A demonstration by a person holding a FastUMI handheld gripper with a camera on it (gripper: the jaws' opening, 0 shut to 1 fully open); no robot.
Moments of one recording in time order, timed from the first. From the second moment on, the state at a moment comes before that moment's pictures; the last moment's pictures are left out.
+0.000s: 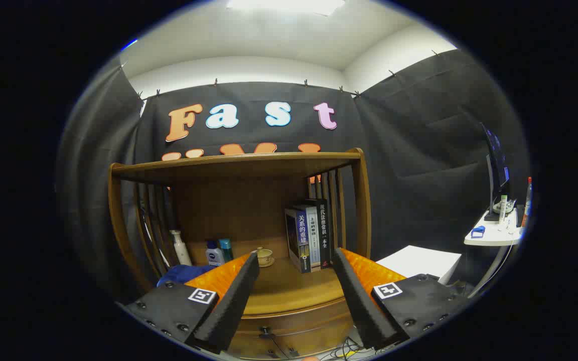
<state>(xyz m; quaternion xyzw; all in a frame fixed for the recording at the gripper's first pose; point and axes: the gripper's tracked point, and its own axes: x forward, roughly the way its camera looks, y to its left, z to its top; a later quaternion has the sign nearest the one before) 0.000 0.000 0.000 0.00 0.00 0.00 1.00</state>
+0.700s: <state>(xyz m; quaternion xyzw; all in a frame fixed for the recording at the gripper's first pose) -0.006 0.008 -0.007 -0.01 0.00 0.01 1.00</state>
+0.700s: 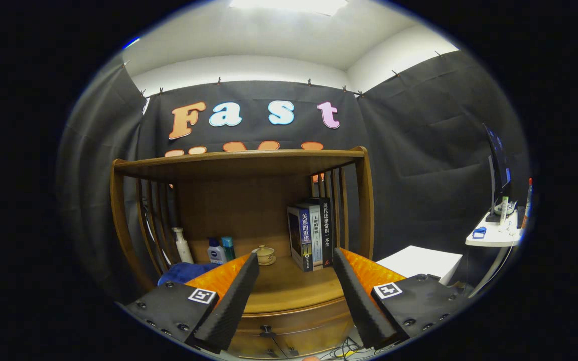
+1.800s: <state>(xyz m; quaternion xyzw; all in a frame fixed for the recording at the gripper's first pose) 0.015 0.063 -0.087 -0.01 -0.05 0.10 0.99</state>
